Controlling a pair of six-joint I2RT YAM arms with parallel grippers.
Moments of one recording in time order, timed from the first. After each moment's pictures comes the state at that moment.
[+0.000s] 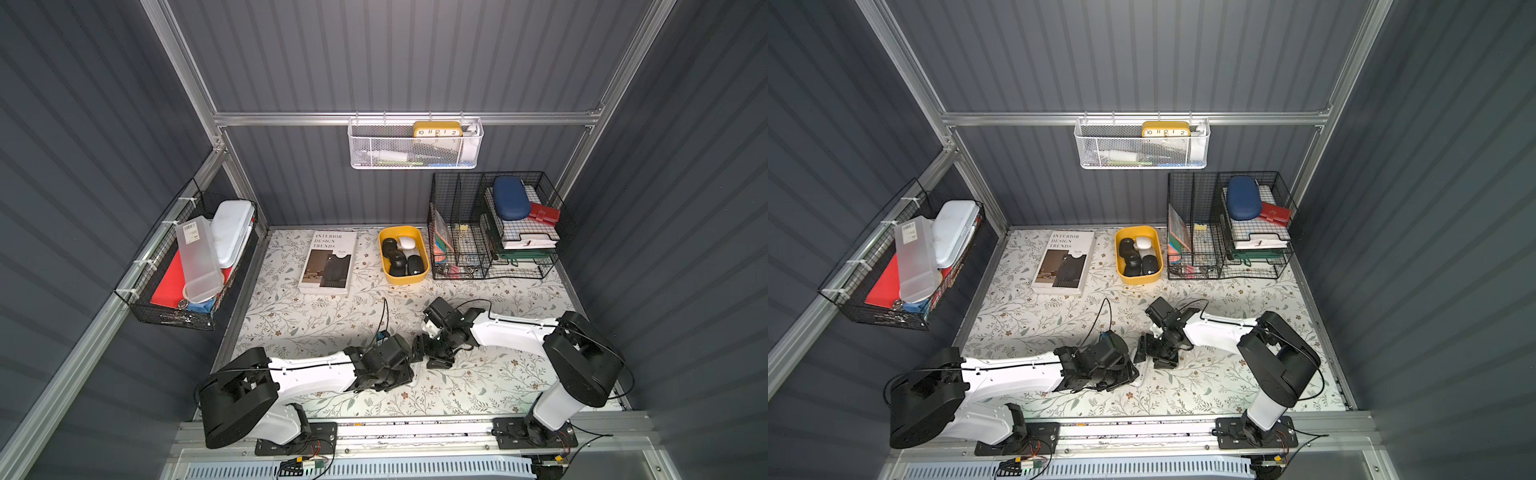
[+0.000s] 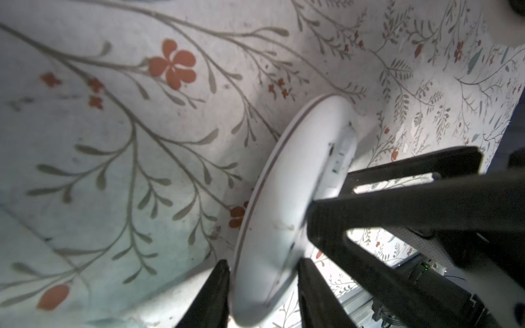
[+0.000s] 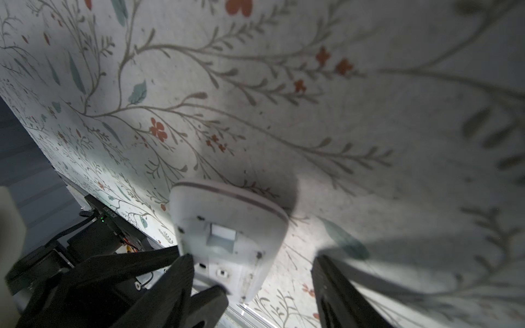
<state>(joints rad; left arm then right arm) -1.10 1.42 0.62 -0.22 0.10 -1.24 0.76 1.65 0.86 -0.45 -0.47 0.88</state>
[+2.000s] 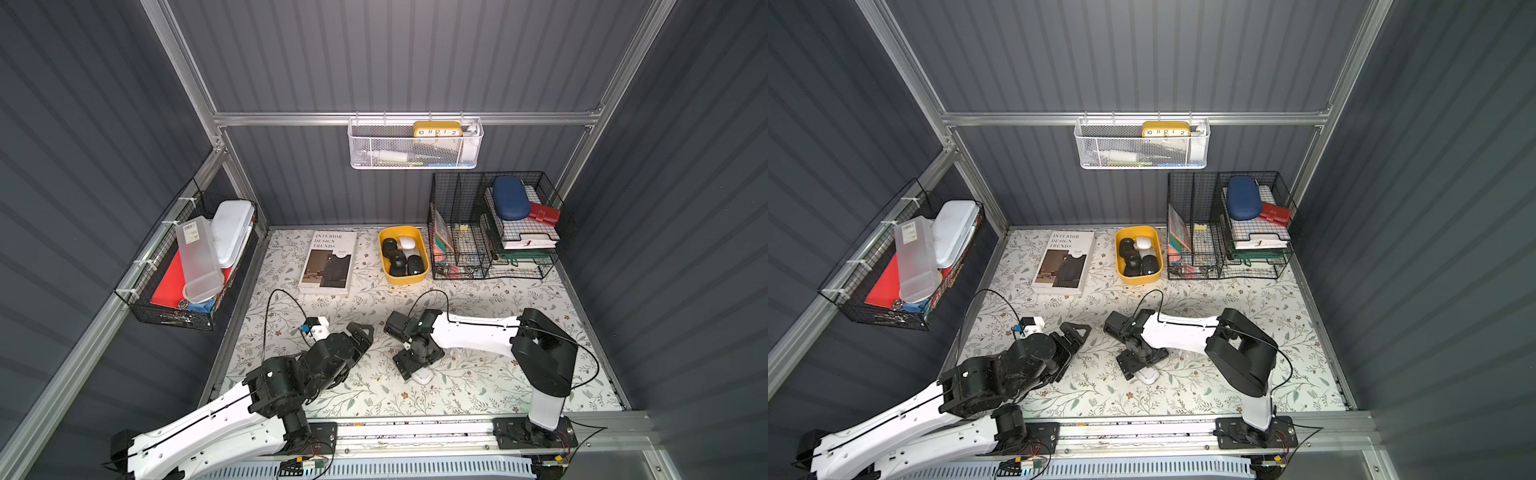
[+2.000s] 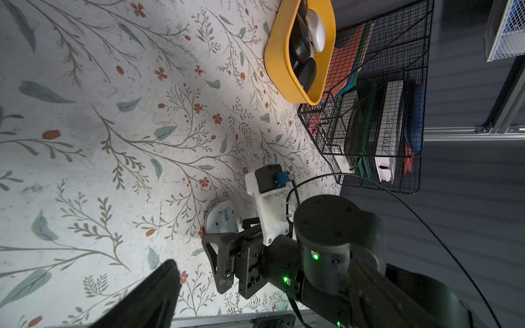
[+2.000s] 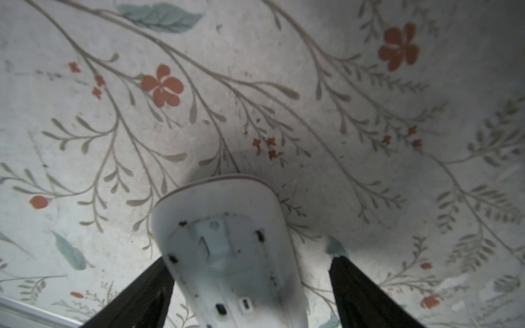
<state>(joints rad) -1.10 0.69 0.76 -0.76 -0.39 -1.60 1.02 1.88 1.23 -0.85 0.01 0.50</state>
